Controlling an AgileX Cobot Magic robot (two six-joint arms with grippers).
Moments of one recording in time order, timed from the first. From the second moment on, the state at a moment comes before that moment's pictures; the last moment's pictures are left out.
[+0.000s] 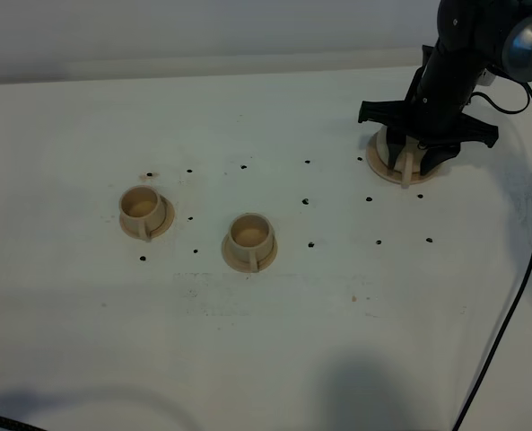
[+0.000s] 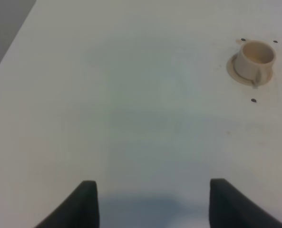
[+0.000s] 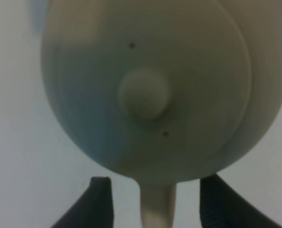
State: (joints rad) left arm 0.01 0.00 -0.51 0.12 1.08 -0.16; right arm 0.26 2.35 -1.98 0.13 1.20 0.41
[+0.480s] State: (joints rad) left arm 0.01 0.00 -0.51 0.12 1.08 -0.16; right arm 0.26 2.35 -1.98 0.11 1.21 0.41
